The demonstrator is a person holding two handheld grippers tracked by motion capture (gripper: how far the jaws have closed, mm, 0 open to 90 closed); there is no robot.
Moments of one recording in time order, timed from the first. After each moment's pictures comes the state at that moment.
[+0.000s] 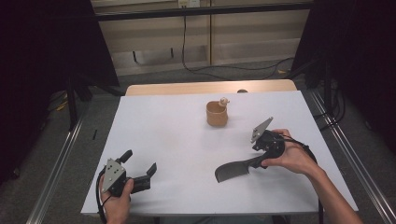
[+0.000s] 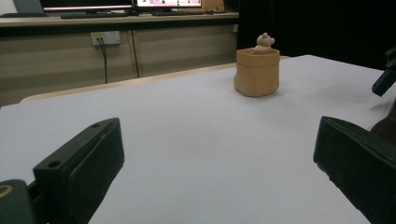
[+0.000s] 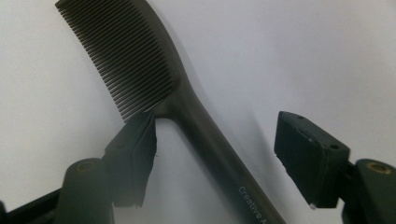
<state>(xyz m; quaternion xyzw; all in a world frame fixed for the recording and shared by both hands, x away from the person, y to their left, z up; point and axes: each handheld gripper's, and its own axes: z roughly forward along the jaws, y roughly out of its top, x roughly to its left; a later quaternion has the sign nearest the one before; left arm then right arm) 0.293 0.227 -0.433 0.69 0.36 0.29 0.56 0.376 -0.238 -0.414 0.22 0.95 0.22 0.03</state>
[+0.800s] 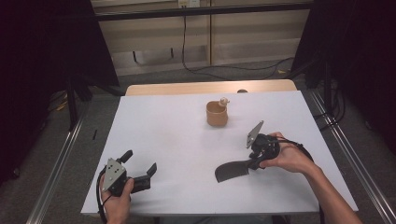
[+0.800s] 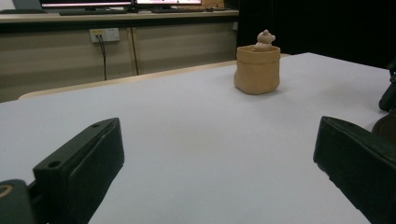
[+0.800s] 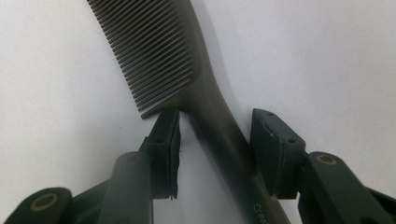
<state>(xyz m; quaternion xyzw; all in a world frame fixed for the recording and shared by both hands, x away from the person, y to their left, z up) 0.295 0.226 -0.435 0.69 0.37 0.29 0.56 0.379 -0.226 -0.425 0.17 0.97 0.18 -0.01</state>
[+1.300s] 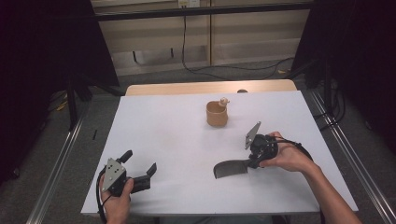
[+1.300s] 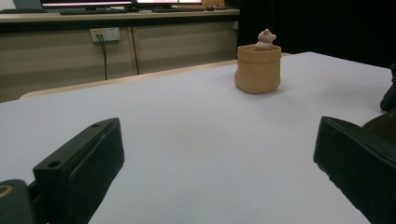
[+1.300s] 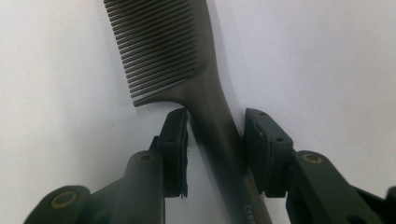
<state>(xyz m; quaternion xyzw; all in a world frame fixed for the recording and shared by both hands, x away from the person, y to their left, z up) 0.294 0.227 -0.434 0.69 0.36 0.29 0.56 0.379 -0.221 -0.424 0.16 0.98 0.16 0.00</state>
